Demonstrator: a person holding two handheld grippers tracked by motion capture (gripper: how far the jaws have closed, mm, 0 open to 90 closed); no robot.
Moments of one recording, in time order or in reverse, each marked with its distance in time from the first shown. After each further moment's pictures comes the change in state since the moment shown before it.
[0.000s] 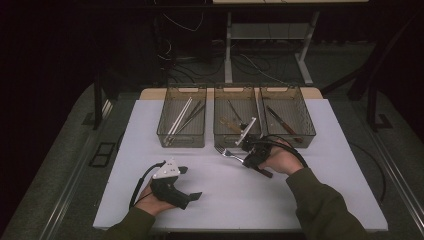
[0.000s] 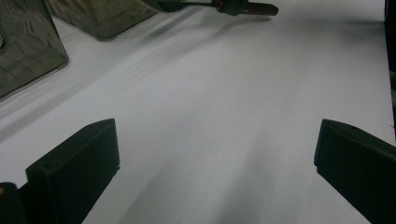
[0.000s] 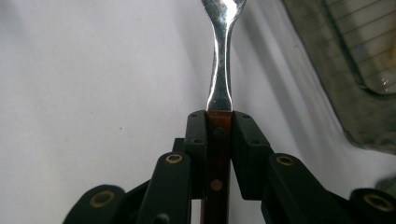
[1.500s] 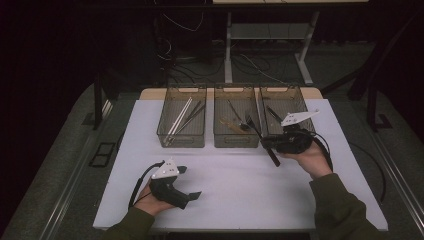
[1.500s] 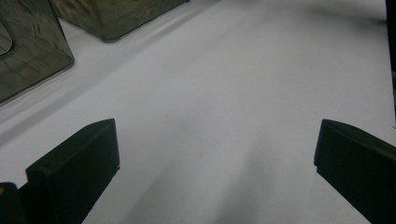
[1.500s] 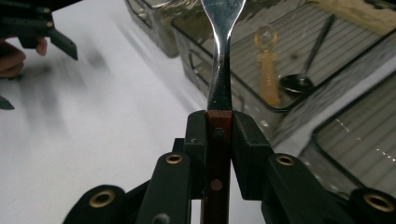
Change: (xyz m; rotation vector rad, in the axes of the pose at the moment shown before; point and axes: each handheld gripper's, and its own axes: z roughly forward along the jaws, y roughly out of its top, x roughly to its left) left arm 0.001 0.000 -0.003 0.001 0.011 0.007; right arm -0.031 -0.077 -0.061 -0.563 0.010 0.239
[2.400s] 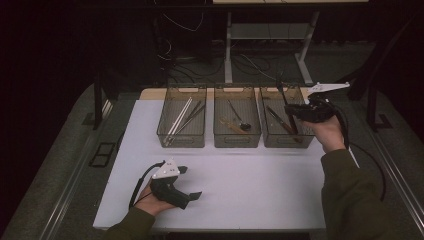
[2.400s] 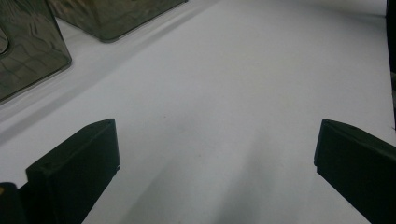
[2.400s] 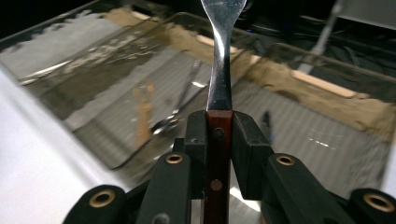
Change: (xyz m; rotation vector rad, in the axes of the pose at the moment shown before) left arm 0.000 0.000 0.001 -0.001 -0.005 -0.003; right arm -0.075 0.031 -0.041 -0.121 -0.275 0.128
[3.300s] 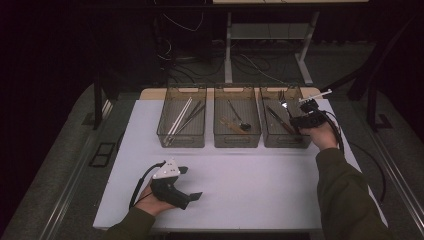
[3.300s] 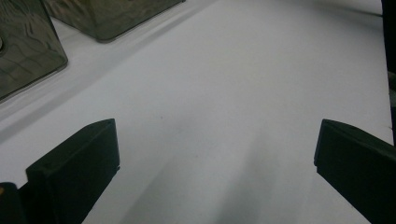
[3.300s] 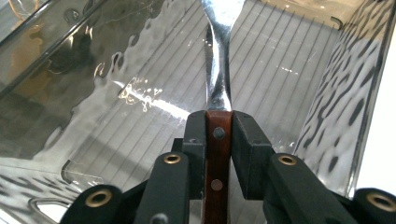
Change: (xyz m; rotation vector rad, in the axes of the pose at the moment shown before) left arm -0.001 0.000 0.001 0.000 -0.006 0.000; right arm -0.035 -0.037 0.052 0.274 -0.176 0.075
